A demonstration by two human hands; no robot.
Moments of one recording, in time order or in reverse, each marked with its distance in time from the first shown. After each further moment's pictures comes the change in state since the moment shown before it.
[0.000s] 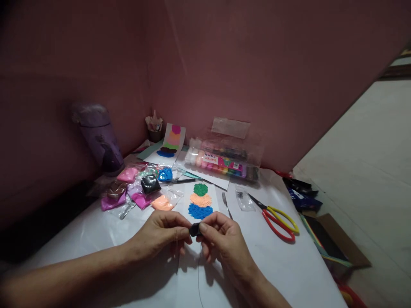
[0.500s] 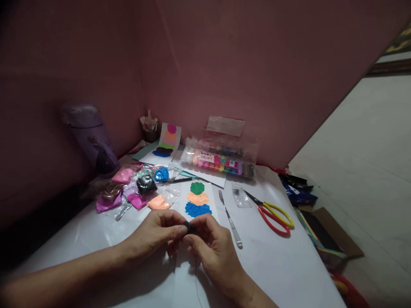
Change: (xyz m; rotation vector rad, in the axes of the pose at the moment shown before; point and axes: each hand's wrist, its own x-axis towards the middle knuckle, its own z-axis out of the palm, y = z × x) left_hand 0.003 0.003 0.000 -0.005 0.000 -0.045; right_hand -0.009 0.012 0.004 -0.298 -0.057 -0.237
